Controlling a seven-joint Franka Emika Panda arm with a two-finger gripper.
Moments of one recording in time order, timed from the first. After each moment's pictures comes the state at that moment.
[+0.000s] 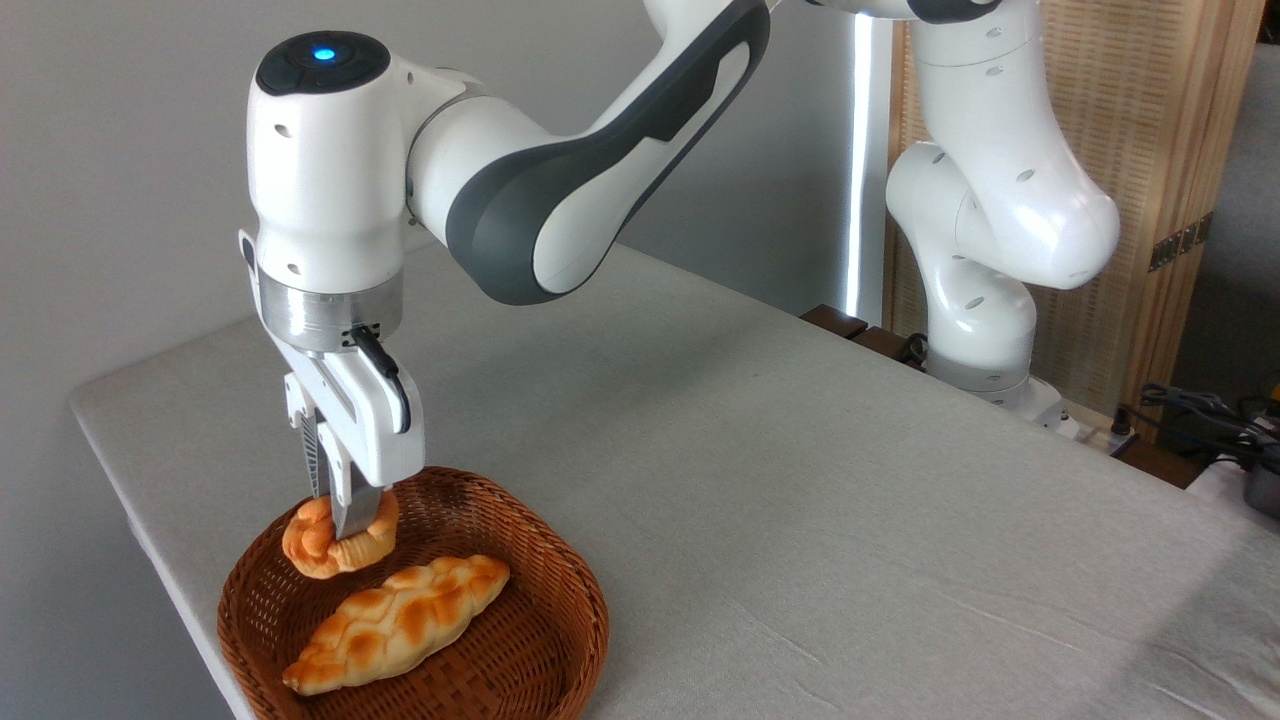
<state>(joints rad) -0.14 0.27 0.05 -1.65 -0.31 2.11 0.85</state>
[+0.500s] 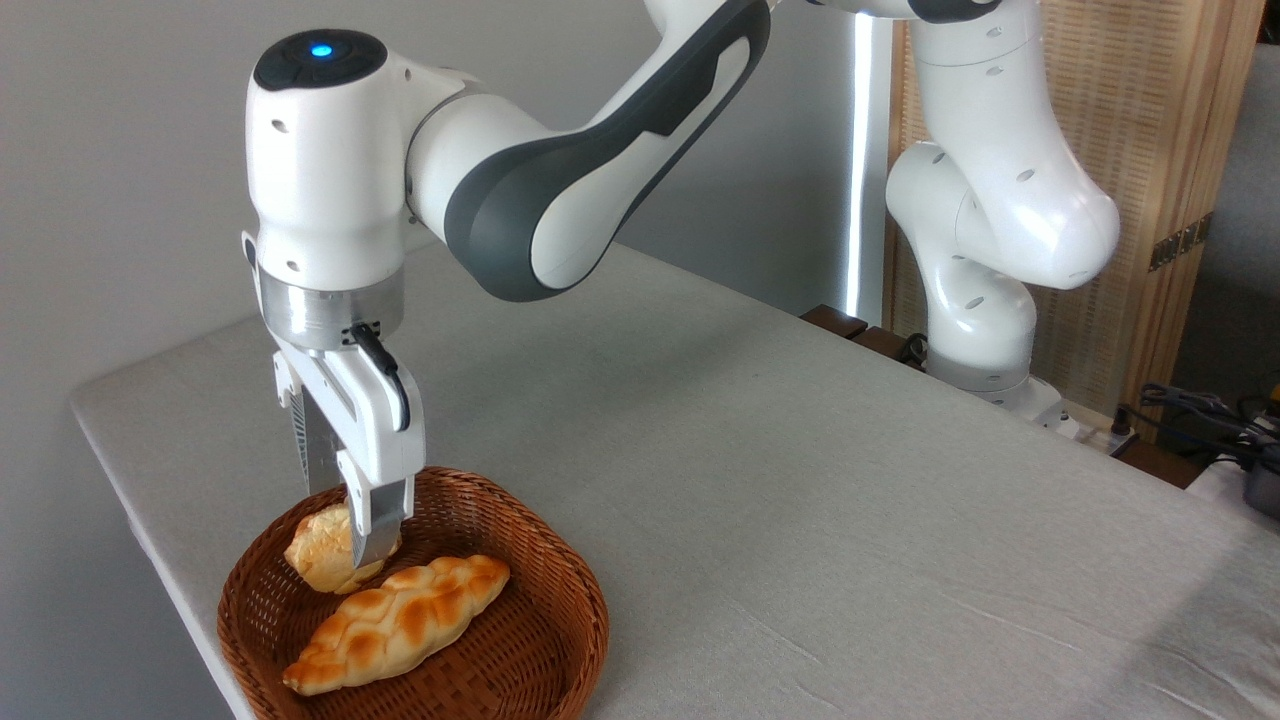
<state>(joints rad) -0.13 0.26 0.05 -1.65 -0.28 2.11 0.85</state>
